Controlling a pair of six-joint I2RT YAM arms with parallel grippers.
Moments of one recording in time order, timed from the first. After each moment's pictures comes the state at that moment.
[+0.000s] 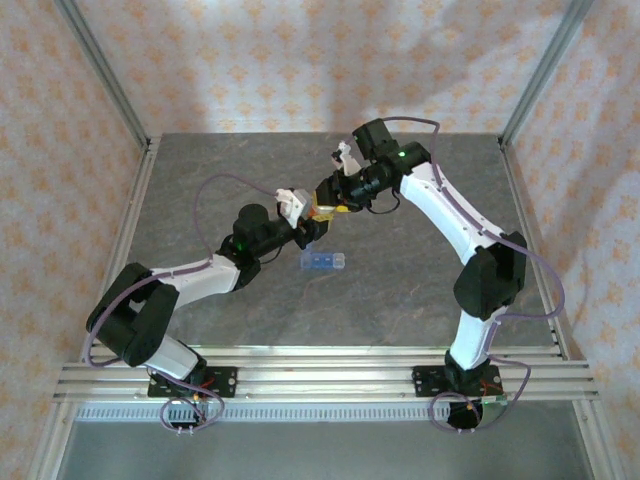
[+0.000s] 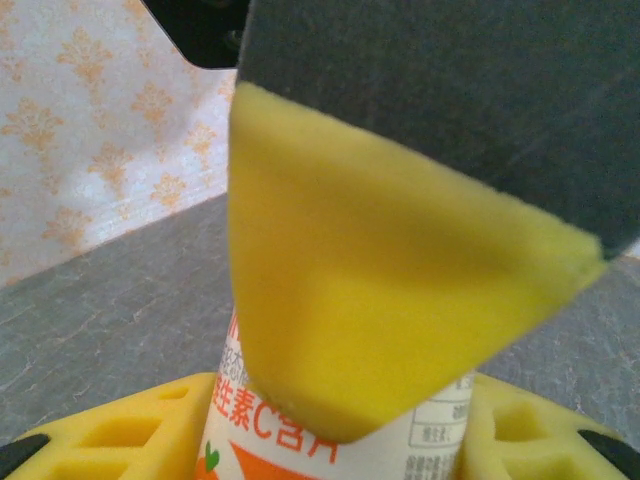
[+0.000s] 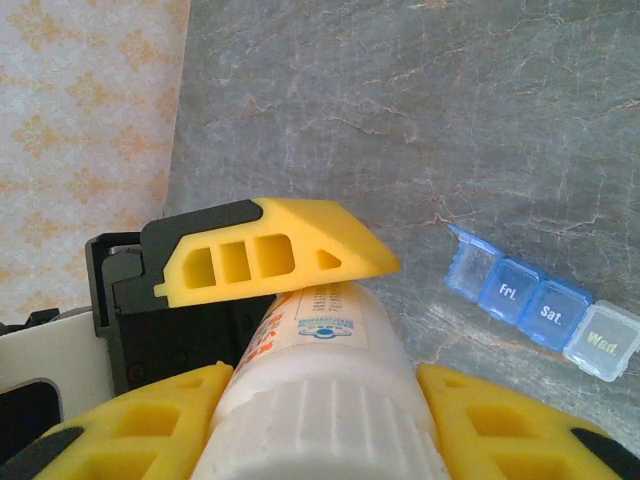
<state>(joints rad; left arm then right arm) -0.51 1.51 0.69 0.74 0.35 -0.02 0.51 1.81 1.80 -1.01 -0.65 0.44</state>
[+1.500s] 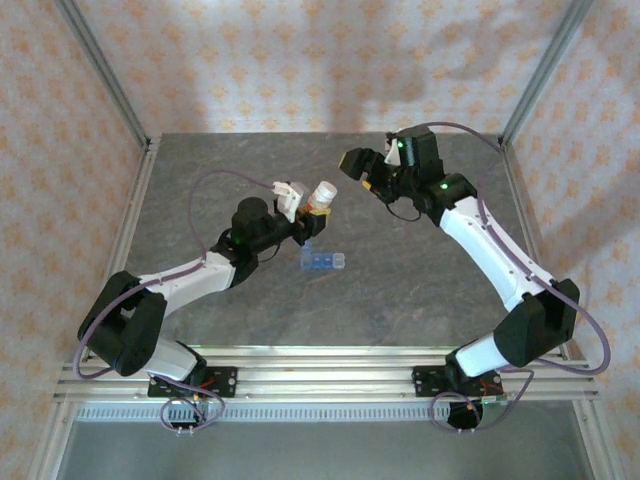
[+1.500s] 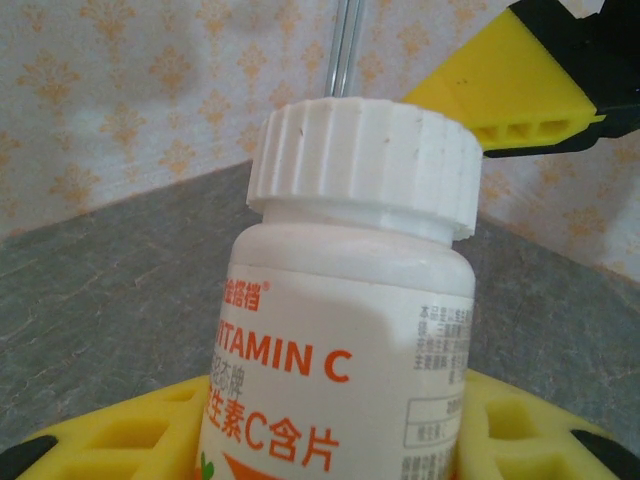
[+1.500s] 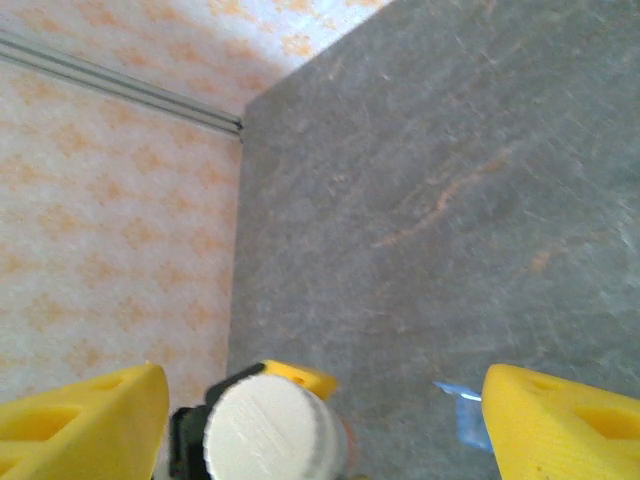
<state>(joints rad) -0.51 1.44 0.75 0.55 0.32 -0.10 0.44 1.46 1.42 -0.49 -0.34 0.87</state>
